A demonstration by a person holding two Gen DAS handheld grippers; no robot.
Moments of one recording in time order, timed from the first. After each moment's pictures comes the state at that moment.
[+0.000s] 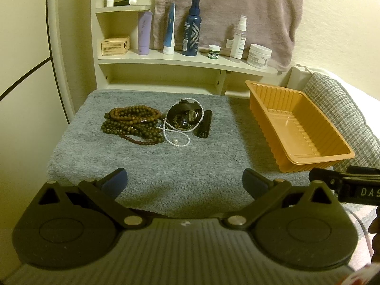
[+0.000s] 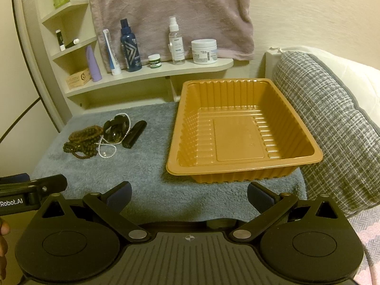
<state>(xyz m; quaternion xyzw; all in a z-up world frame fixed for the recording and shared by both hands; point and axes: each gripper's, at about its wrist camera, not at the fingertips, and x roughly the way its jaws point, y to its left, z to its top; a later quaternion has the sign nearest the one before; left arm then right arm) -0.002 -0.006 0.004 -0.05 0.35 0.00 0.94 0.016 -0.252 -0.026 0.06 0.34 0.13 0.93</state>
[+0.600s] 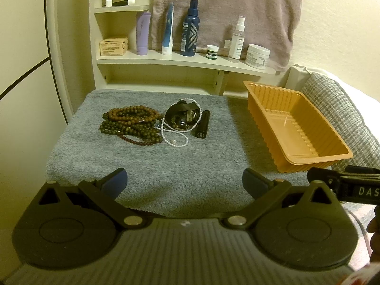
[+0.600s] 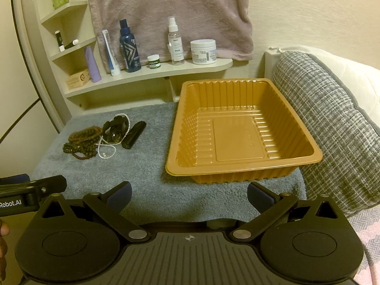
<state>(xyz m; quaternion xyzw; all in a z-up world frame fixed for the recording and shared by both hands) -0.002 -0.008 0.006 -0.05 0.35 0.00 0.94 0.015 -0.253 -0.027 0.06 0.34 0.13 0.93</state>
